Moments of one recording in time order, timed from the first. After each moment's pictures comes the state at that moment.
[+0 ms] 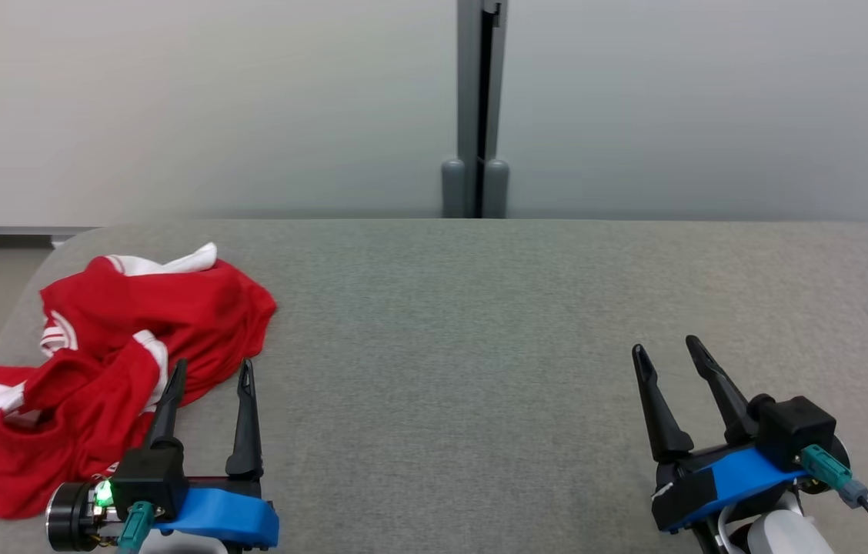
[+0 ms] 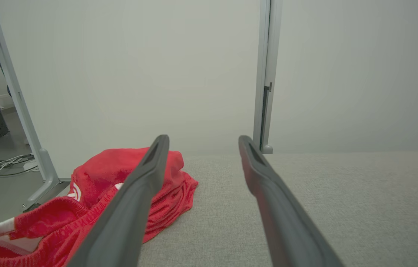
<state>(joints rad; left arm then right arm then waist) -0.04 0.06 -0.06 0.22 -0.05 -0.04 -0.26 -0.16 -0.09 0.12 0.32 0.21 0.13 -0.26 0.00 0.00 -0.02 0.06</state>
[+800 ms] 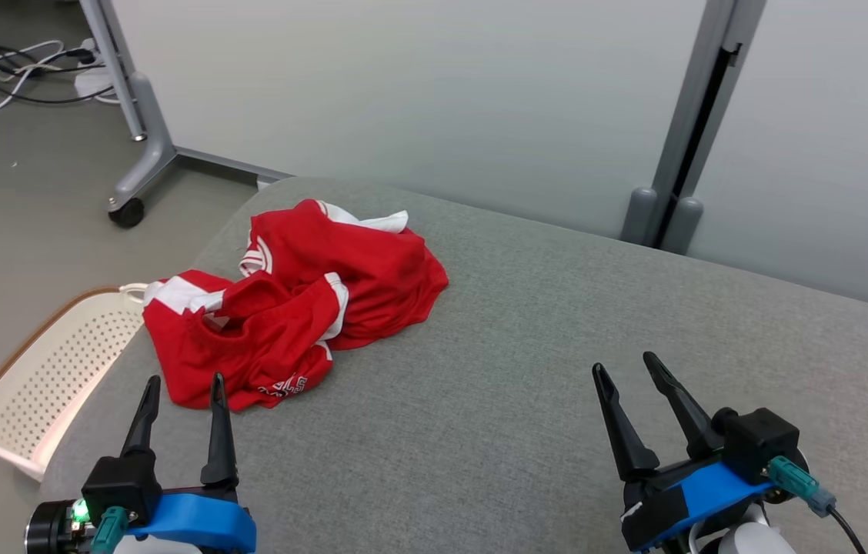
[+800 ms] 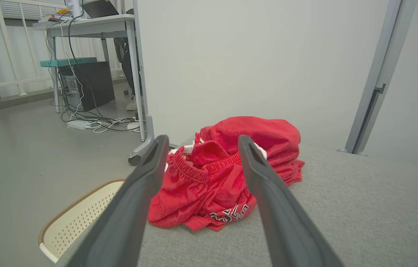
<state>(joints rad) -0.04 0.06 0.01 0.28 -0.07 -0.06 -0.26 -0.15 -0.09 0.22 0.32 0.27 0.13 -0.26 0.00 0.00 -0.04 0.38</state>
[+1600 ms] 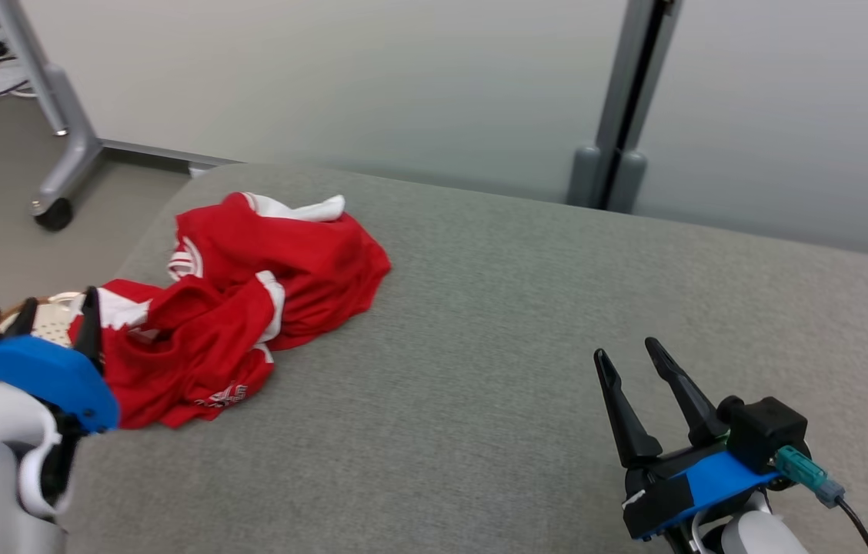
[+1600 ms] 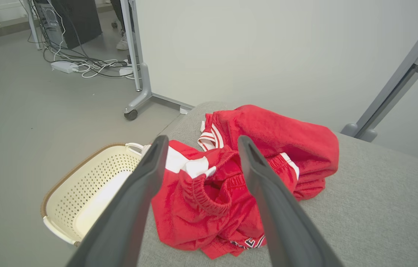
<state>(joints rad) -0.30 0.24 0.12 0.32 -0.29 -0.11 0.25 -0.16 -0.09 0.23 0.29 0.29 0.13 -0.26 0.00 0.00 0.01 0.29</state>
